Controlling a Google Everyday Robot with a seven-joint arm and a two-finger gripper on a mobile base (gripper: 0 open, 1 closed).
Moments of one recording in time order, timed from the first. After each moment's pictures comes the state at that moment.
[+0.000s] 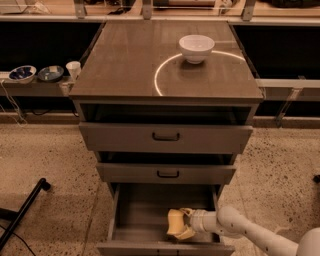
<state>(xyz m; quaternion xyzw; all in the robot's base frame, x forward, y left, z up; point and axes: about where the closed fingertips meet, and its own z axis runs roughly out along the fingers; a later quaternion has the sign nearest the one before) 0.511 -0.106 0.211 -0.55 0.72 0.22 0.36</state>
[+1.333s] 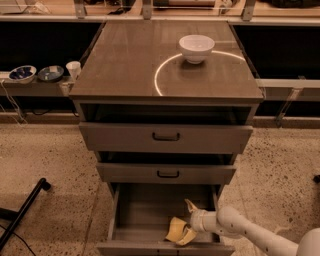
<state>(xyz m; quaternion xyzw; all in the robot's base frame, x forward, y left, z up) 0.514 -0.106 0.210 -0.54 0.72 0.22 0.37</state>
